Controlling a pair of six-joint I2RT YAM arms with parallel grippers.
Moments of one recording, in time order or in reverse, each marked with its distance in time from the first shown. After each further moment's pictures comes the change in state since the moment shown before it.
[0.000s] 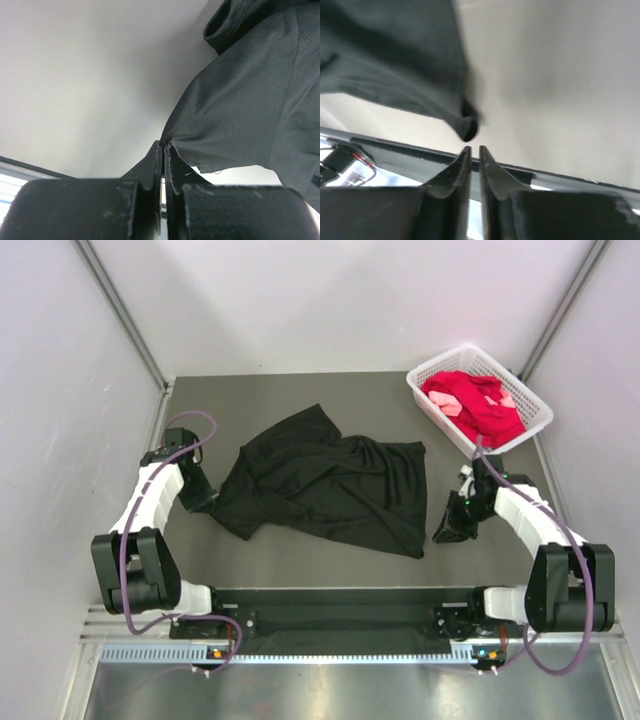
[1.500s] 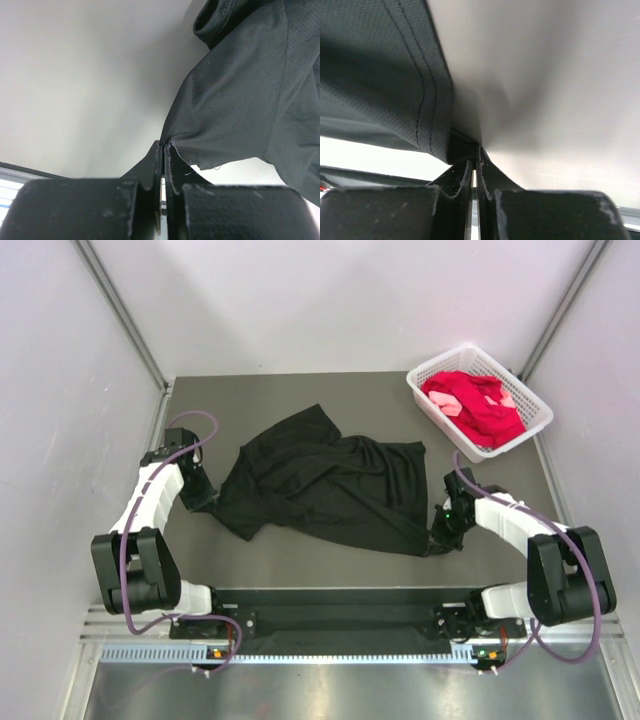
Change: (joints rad) left arm 0.000 0.000 0.000 0.000 0.041 0.026; right arm 0.232 0.058 -0.112 0.181 0.170 0.195
